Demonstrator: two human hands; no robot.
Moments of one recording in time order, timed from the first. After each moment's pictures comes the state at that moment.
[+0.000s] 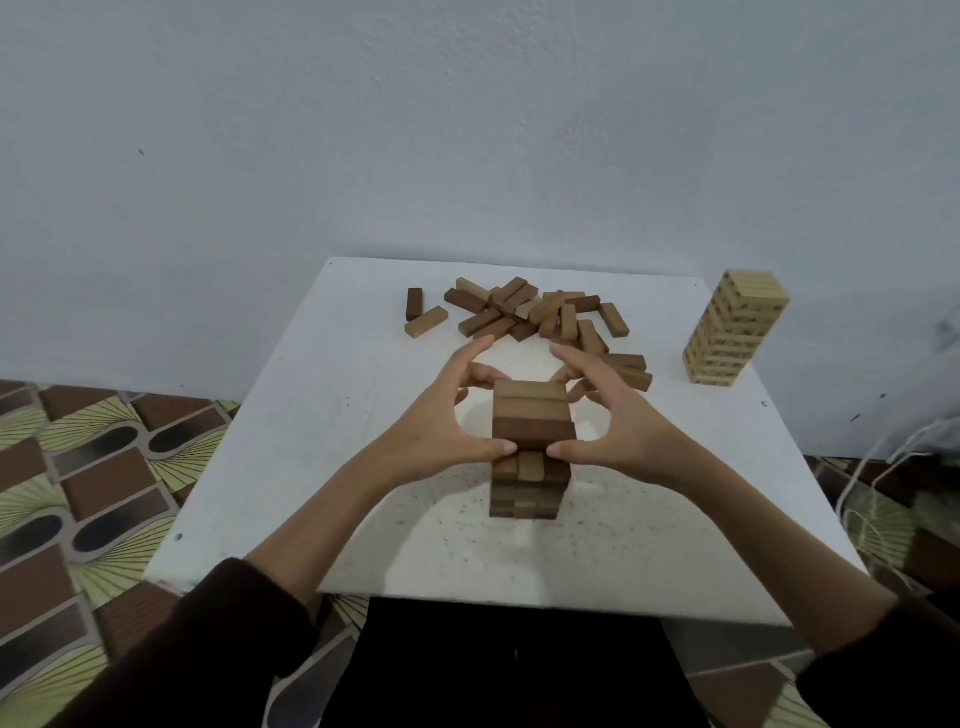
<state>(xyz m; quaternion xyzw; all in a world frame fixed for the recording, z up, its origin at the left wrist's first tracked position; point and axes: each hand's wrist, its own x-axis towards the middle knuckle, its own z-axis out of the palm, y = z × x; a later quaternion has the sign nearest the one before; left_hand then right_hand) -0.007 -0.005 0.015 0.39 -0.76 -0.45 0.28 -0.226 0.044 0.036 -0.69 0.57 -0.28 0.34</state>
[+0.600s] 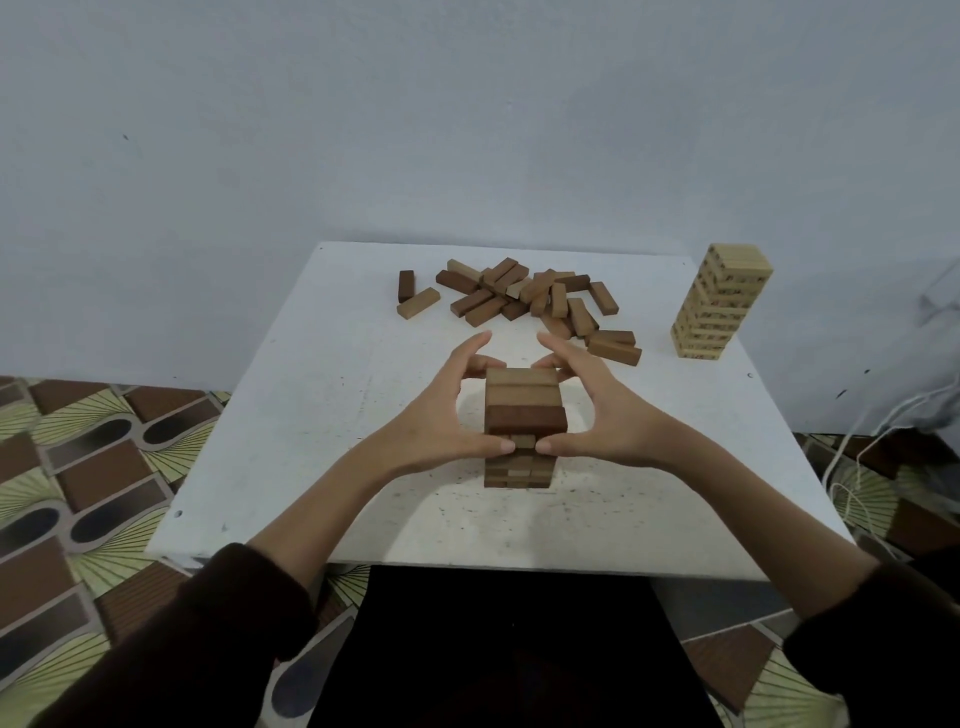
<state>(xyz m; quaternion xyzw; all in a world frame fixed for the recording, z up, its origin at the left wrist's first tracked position) -0.008 0.011 0.008 0.38 -0.76 -0.46 0.24 -0.222 0.057 0.030 -0.71 0.56 -0.25 0.34</state>
